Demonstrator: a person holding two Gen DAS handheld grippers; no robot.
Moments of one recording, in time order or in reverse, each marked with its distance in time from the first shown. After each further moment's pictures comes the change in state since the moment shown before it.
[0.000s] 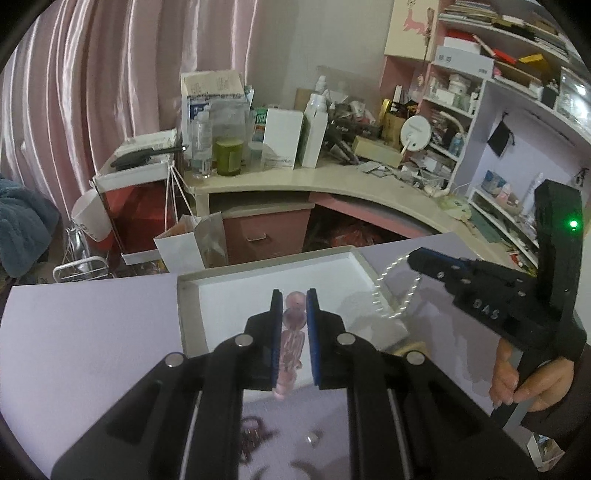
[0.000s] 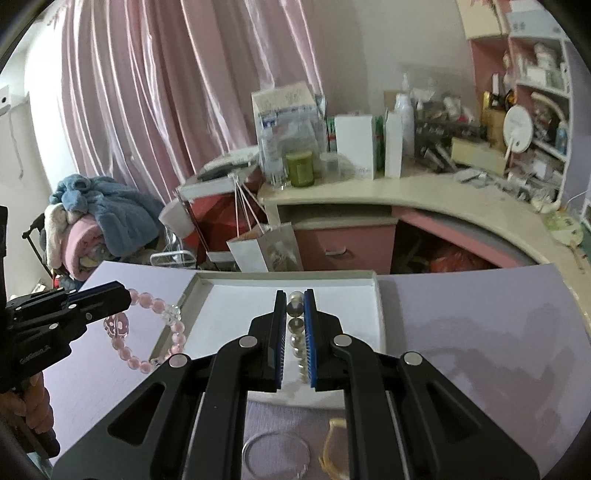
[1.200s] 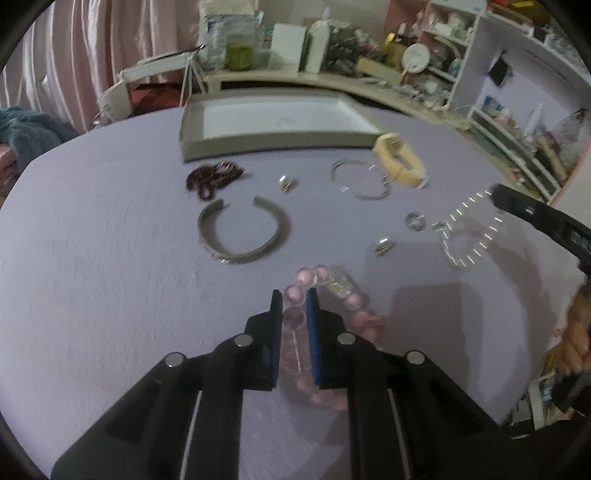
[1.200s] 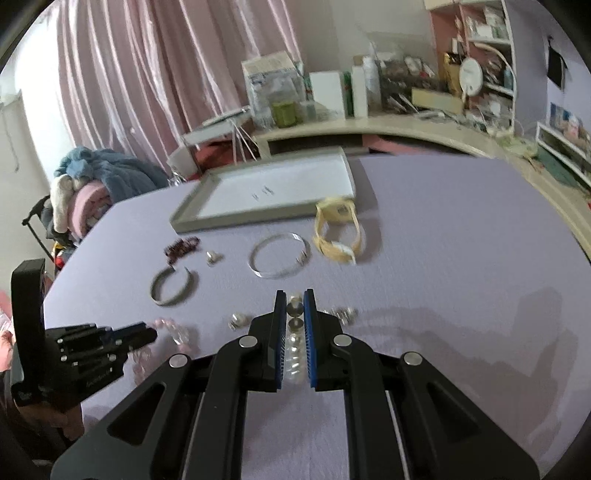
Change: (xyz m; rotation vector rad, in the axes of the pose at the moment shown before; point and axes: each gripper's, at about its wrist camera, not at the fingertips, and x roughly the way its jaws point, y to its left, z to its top) left arm -0.068 -0.042 -0.228 -0.022 0.188 0.038; right arm -0.136 0.014 -0.166 0.032 0.017 -0.039
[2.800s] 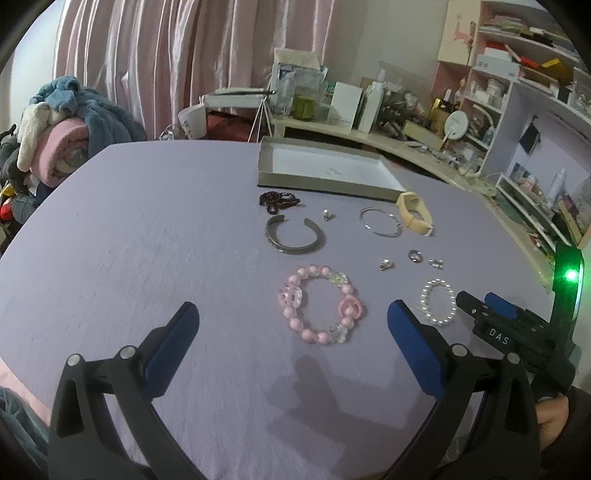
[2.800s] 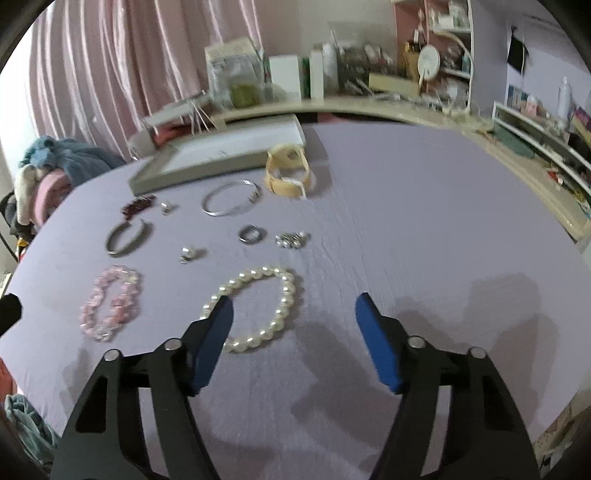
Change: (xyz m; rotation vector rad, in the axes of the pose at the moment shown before) left arm -0.077 -0.008 -0.055 -0.204 -0.189 0.170; right arm 0.015 -0.010 -0.071 0.044 0.073 -0.218
